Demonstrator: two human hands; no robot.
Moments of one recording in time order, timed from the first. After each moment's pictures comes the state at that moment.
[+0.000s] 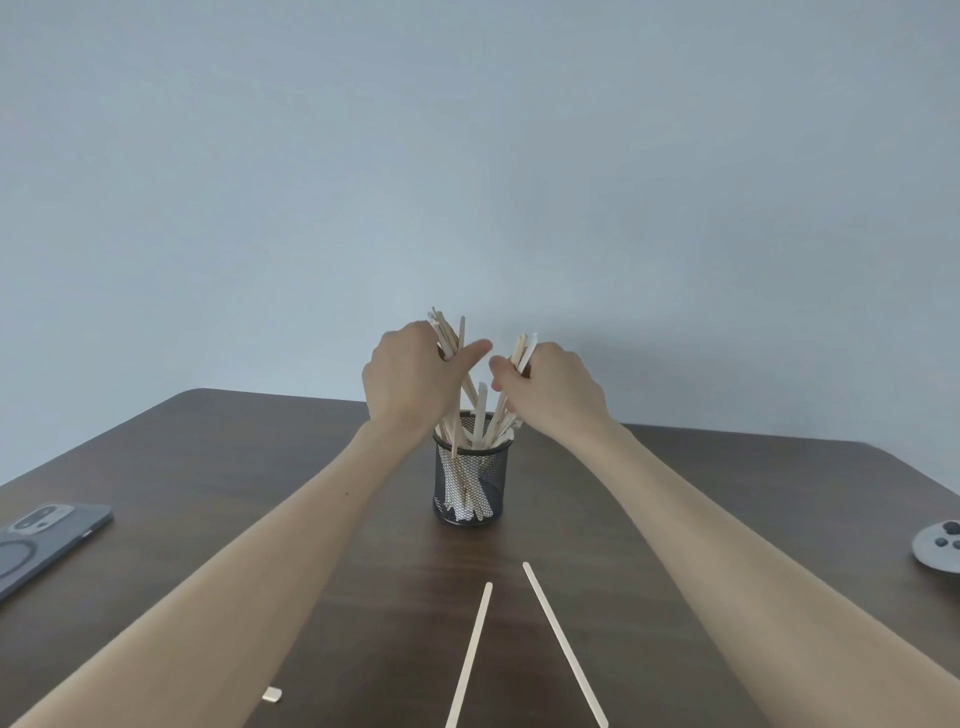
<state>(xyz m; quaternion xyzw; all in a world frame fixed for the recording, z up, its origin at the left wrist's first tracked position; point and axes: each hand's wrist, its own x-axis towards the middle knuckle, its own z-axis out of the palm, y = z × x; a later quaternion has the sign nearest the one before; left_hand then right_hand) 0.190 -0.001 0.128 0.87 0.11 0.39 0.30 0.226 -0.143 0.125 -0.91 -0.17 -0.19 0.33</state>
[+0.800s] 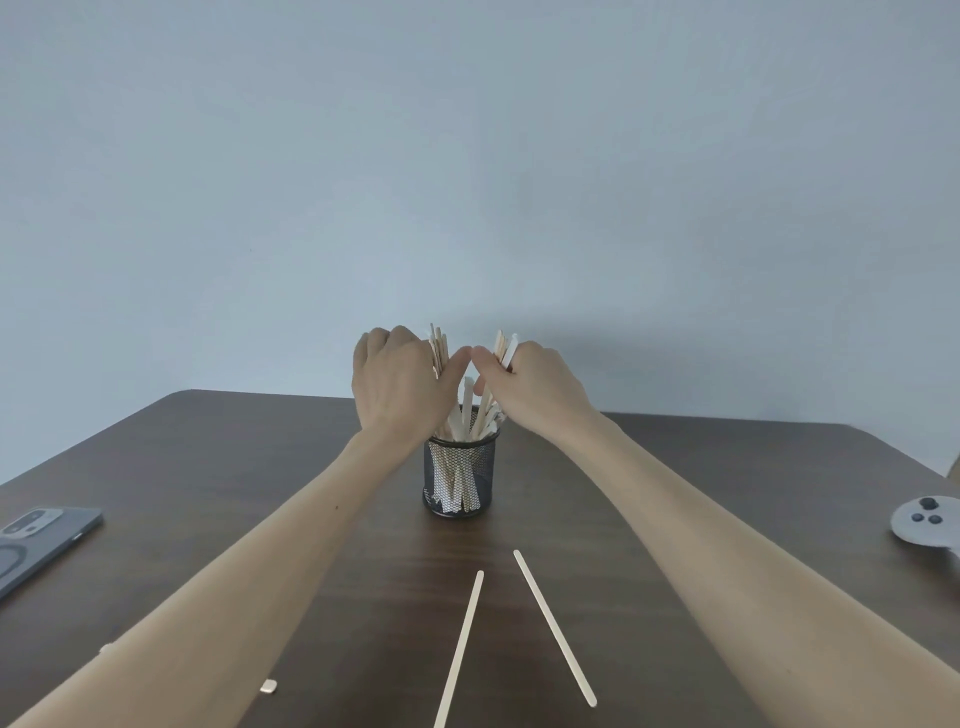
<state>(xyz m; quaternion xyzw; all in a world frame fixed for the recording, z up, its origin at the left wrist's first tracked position) 0.185 -0.004 0.109 0.89 0.08 0.41 0.18 0.212 -0.143 0.127 -0.91 -0.19 -0.14 0.34</state>
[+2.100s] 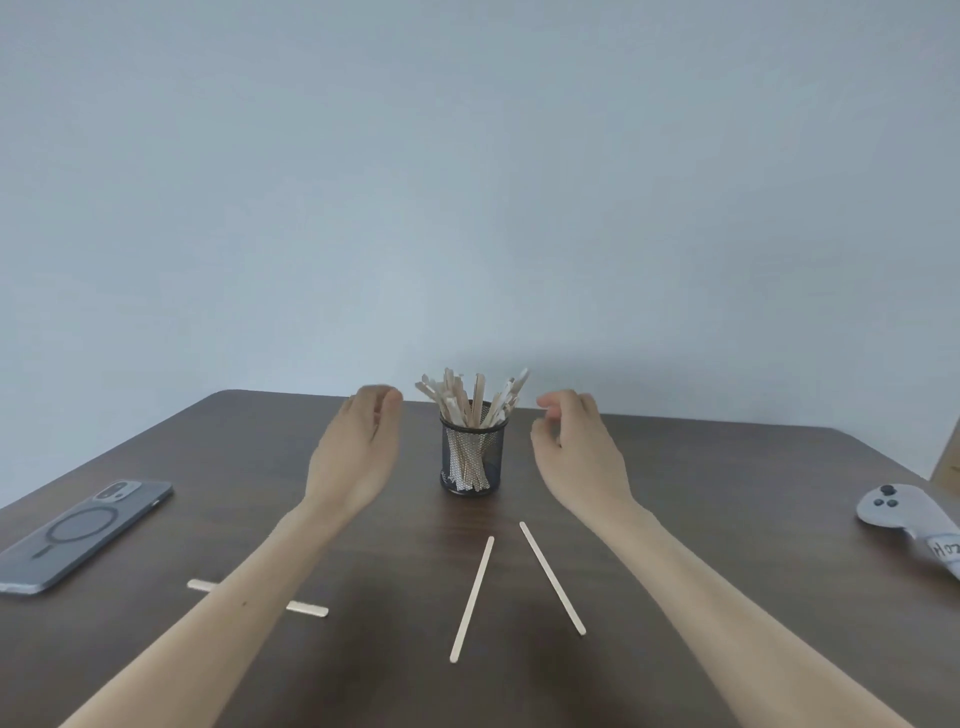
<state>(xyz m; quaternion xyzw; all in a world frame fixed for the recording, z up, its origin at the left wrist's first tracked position) 0.084 0.037 0.071 0.87 0.08 0.31 0.38 0.136 -0.185 0.073 -0.89 -0.15 -0.22 0.36</state>
